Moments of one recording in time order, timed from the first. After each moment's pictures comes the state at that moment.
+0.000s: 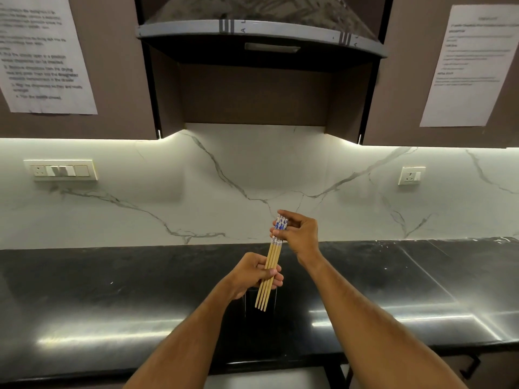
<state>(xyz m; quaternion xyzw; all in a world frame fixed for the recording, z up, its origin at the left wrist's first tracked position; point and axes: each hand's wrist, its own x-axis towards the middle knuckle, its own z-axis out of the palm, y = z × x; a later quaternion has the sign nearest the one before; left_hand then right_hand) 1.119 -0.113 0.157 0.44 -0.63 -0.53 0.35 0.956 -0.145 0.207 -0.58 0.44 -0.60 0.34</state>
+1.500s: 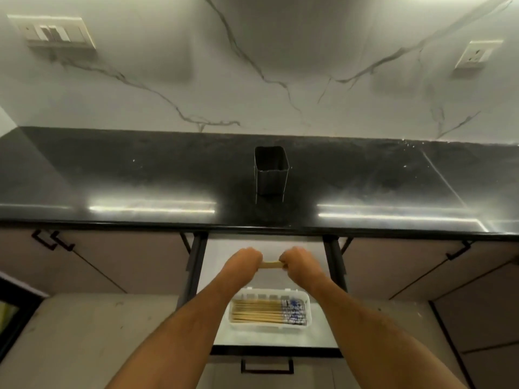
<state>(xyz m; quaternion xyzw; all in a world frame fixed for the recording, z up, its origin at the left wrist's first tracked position) 1.115 0.055 -0.047 0.62 -0.77 -0.15 -0.06 0.937 0.039 -0.043 -0.82 0.56 0.03 0.12</state>
